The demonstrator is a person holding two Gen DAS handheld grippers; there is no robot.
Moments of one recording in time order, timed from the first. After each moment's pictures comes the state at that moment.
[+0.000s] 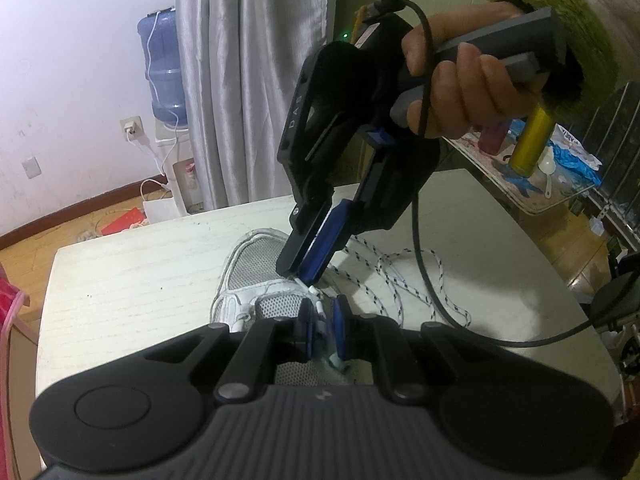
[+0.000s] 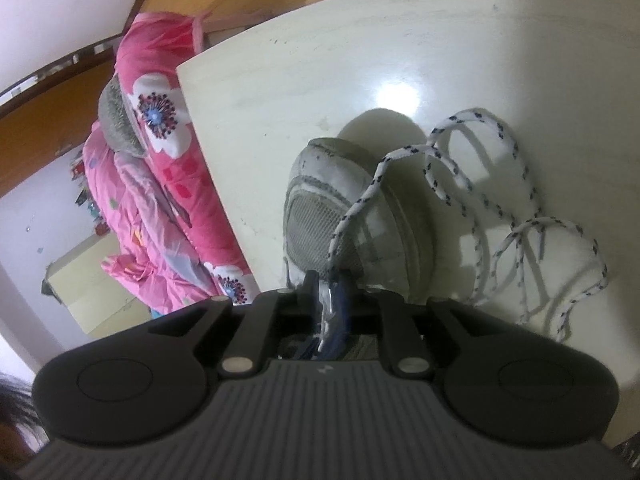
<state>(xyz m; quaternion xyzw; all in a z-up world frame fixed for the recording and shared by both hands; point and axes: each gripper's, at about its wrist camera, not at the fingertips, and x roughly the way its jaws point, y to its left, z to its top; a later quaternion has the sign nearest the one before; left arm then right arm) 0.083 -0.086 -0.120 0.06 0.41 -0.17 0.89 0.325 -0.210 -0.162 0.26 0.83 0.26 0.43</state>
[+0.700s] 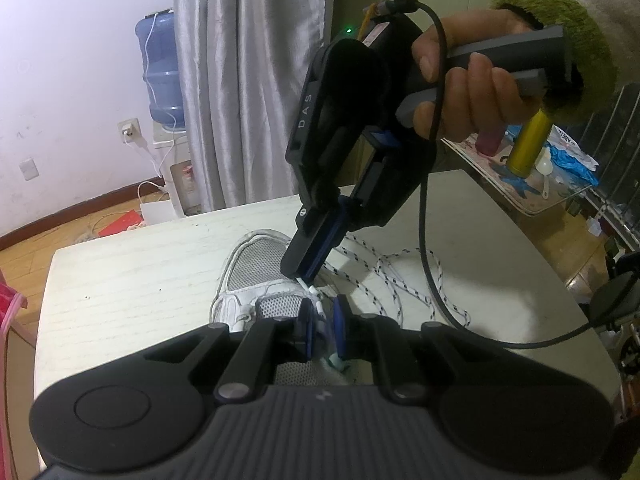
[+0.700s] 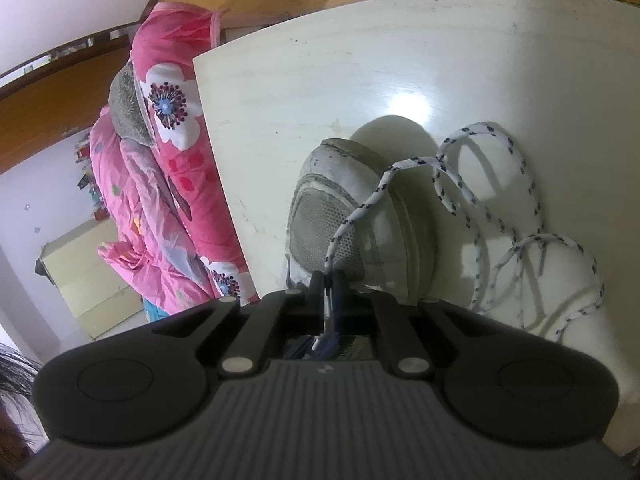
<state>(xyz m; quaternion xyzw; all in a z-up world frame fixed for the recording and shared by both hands) 0.081 -0.083 -0.120 0.06 0.41 -0.17 0.89 0.326 -0.211 -0.158 0.24 0.81 0.30 0.44</state>
